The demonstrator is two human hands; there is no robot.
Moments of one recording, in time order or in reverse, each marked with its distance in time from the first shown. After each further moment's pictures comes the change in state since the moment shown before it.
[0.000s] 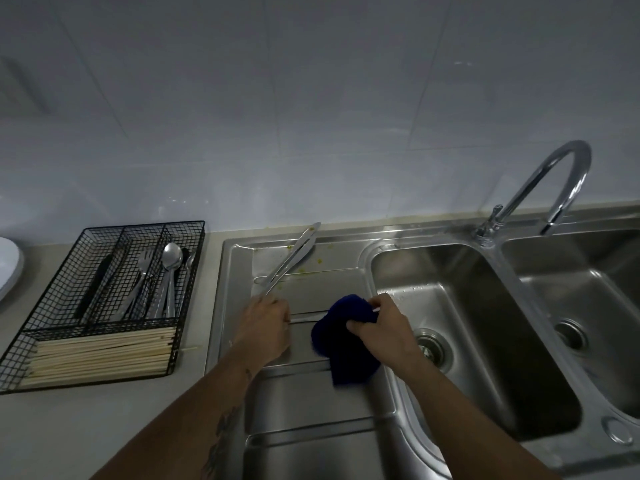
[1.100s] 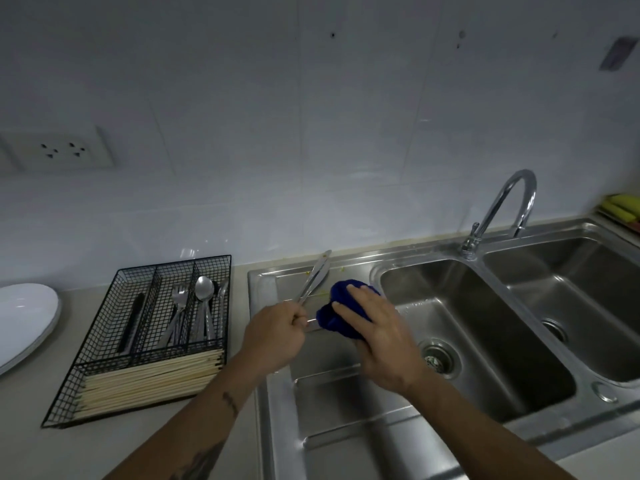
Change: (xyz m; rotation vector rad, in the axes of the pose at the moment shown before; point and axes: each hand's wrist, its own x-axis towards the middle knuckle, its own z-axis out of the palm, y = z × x) left_hand -0.063 -0.022 -0.103 -0.336 0.093 0.070; right_hand -0.064 -0.026 0.052 -0.681 0.338 -0.922
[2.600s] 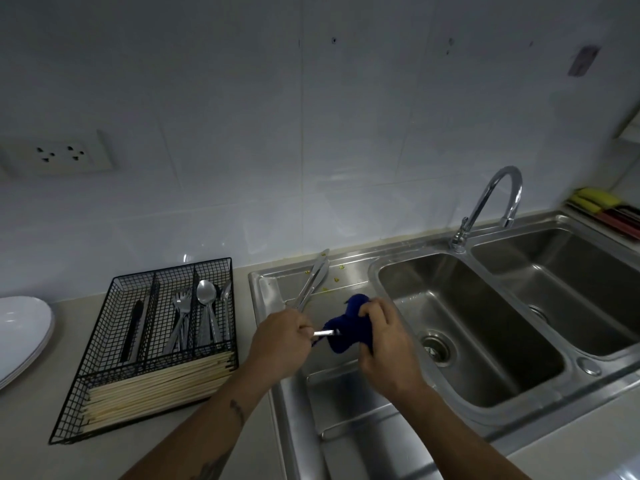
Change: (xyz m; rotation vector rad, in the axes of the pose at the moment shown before) left_hand -0.014 -0.020 -0.008 -0.064 -0.102 0.060; right_hand -0.008 -0.054 0.008 0.134 0.136 0.368
